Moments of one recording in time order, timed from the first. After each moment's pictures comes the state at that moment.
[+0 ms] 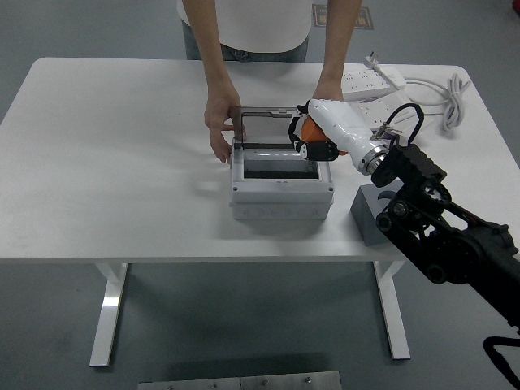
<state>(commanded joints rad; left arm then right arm) -0.16 0.34 -1.01 -0.45 1.32 -0.09 0.65 0.62 -0.21 0.90 1.15 -2.00 -0.11 -0.01</state>
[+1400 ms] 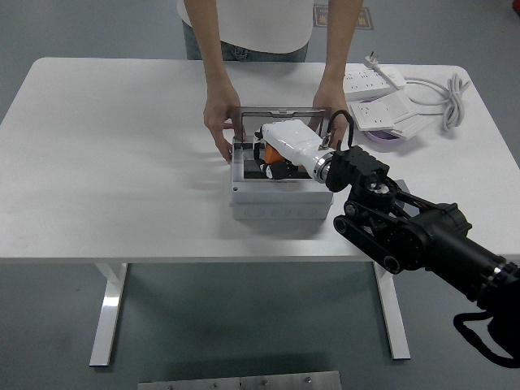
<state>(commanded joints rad) -0.18 0.35 -1.03 -0.45 1.36 -0.11 0.65 0.78 -0.11 0.66 0.92 -2.02 -0.08 -0.03</state>
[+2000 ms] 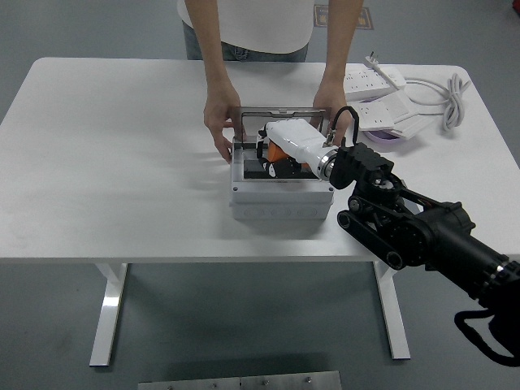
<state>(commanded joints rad) -0.18 0.35 -1.03 -0.45 1.36 -0.11 0.65 0.77 -0.11 0.69 0.91 -1.98 -0.06 0.00</state>
